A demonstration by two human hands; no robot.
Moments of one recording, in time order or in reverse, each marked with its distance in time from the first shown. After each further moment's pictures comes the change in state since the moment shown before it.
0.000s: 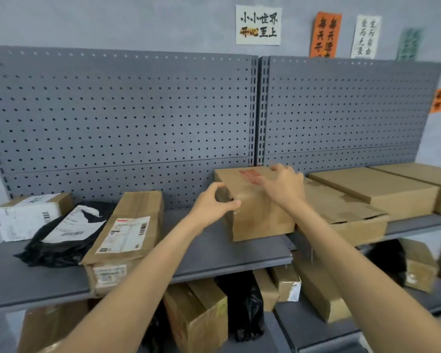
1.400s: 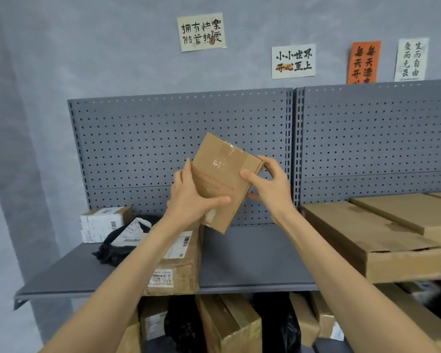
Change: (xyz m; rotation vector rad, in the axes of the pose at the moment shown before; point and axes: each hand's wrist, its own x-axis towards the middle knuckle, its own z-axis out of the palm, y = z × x) left_hand -0.074 0.036 -0.108 0.295 0.448 0.148; right_hand -0.042 -0.106 -0.012 1.145 -0.155 -0.184
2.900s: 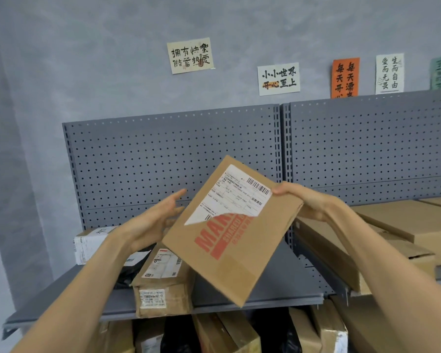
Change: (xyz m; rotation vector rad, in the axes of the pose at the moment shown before) left_hand 0.002 -0.029 -0.054 -0.716 -0.568 -0.258; right_hand 0.041 -0.016 -0.104 -0.254 -0.589 0.423
